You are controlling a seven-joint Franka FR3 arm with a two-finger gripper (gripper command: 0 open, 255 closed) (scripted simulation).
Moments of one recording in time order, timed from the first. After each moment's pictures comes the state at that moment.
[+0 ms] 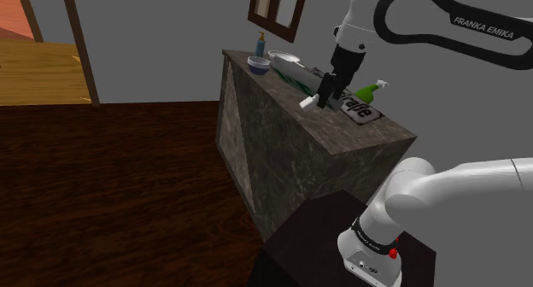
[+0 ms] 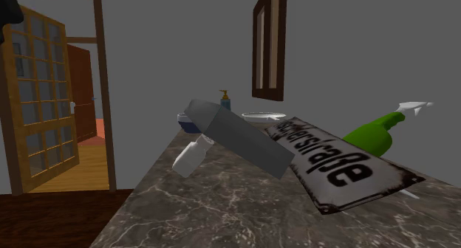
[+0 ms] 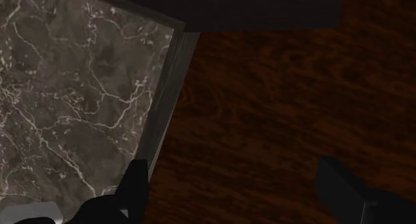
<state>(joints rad) 0.02 -0.79 0.07 -2.32 -0.05 1.55 0.11</state>
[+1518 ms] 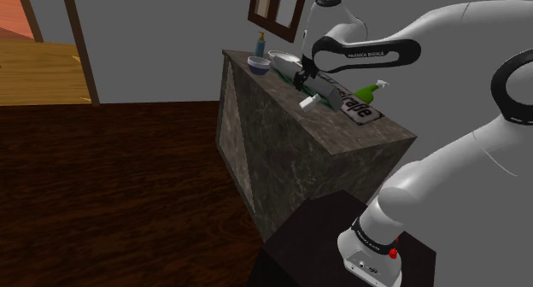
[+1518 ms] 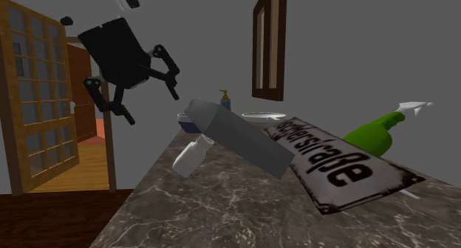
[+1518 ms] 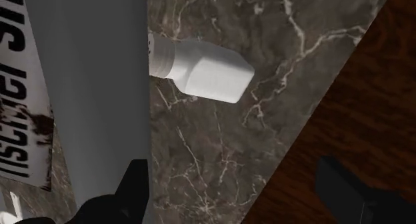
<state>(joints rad) -0.18 -0.34 0.00 -2.22 -0.54 2.11 0.08</state>
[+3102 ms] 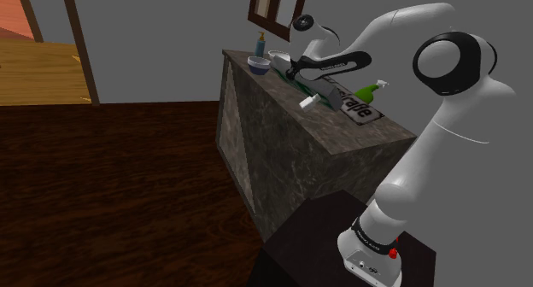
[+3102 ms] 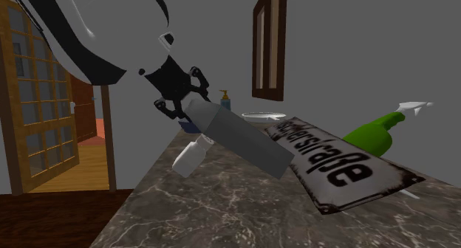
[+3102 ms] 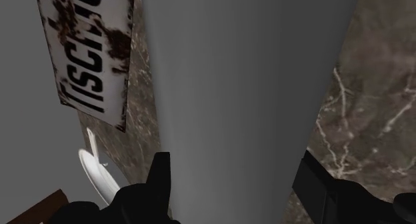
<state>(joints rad) -0.28 0.04 -0.04 -1.94 -0.91 2.35 0.24</state>
